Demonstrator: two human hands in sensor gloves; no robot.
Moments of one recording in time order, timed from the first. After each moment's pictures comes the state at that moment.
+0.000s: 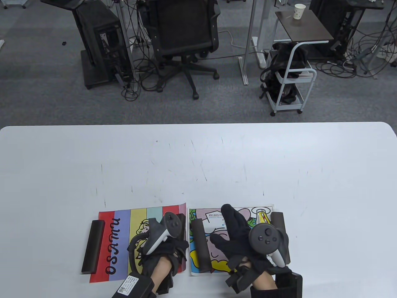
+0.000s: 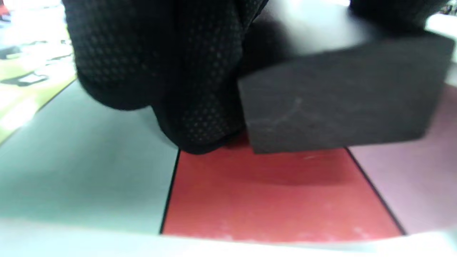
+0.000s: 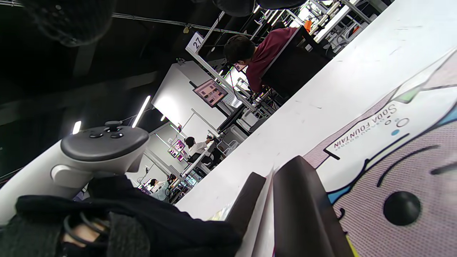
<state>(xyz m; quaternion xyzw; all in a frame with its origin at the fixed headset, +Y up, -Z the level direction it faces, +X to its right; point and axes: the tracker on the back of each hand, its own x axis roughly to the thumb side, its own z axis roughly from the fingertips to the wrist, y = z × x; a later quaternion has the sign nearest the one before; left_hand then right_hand) -0.129 -0.761 -0.296 -0.23 0.06 0.06 0.97 0.118 -0.712 -0.273 0.18 -0.02 0.88 0.45</state>
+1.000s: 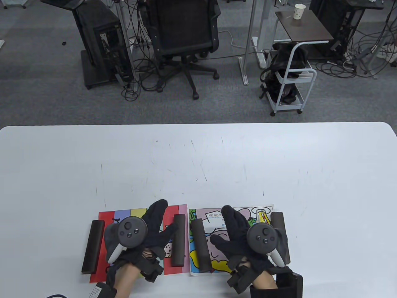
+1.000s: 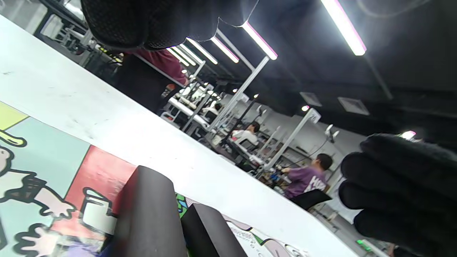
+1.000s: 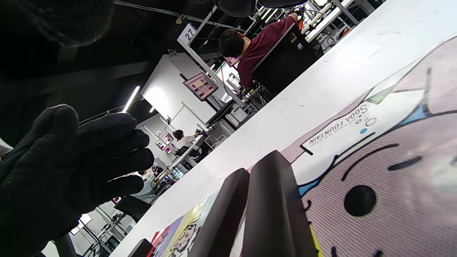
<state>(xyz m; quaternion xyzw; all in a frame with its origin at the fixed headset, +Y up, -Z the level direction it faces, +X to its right) -0.195 -0.710 -0.283 0.04 -0.14 0.34 0.93 0.118 -0.717 -0.275 0.17 0.00 0.89 0.42</state>
